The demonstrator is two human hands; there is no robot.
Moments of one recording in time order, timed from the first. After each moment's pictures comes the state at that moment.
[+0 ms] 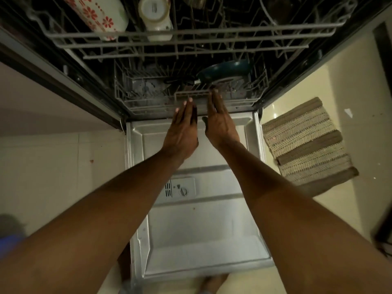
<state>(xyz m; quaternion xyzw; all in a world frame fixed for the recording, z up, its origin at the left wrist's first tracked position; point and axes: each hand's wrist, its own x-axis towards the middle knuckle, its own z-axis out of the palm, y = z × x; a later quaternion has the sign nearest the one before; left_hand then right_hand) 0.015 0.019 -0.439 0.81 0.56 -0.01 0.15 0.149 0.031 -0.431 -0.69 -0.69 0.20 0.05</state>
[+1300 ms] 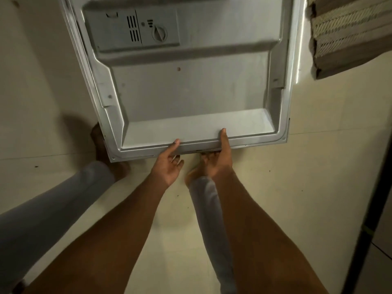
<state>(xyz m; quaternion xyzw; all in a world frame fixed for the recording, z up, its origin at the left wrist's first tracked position) -0.016 -0.448 -0.608 -0.23 0.64 0.23 0.70 0.137 -0.467 -0.627 -0.65 0.26 0.61 0.37</state>
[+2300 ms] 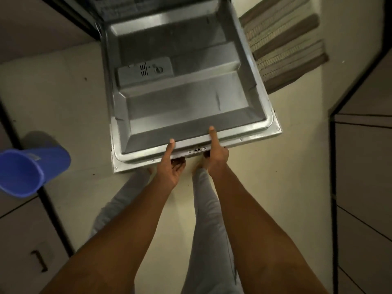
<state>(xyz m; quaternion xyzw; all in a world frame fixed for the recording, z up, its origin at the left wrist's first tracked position) -0.009 -0.383 -0.287 -0.14 0.71 0.22 0.66 0.132 -0.396 -0.314 -0.76 0.22 0.51 0.33</state>
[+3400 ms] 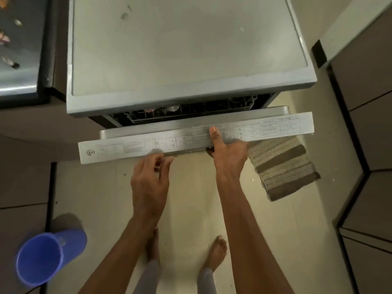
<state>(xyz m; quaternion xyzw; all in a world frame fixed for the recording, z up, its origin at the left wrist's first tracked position) -0.041 -0.109 -0.043 0.64 0.66 0.33 0.22 0.132 -0.058 -0.065 -0.77 -0.13 0.40 0.48</state>
